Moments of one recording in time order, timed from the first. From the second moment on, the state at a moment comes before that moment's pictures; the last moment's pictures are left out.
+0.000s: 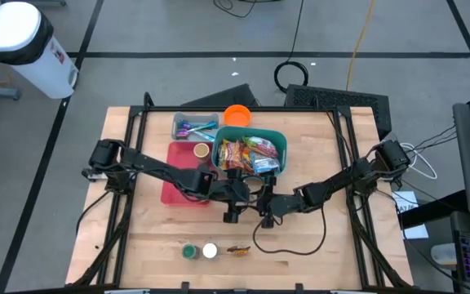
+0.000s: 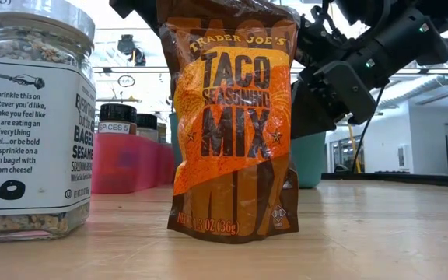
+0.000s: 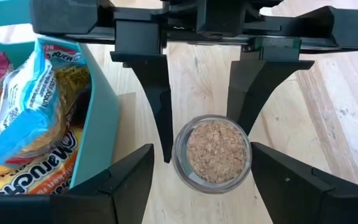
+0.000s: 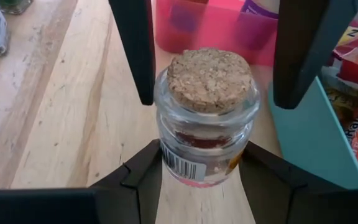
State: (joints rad) left arm -0.18 1.83 1.24 -0.19 -0.17 0.05; right arm 0.34 1.69 0.75 0.32 0.45 0.09
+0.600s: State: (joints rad) left arm -0.17 1.83 1.24 -0.18 -0.13 0.08; right arm 0.35 1.69 0.75 0.34 0.44 0.08
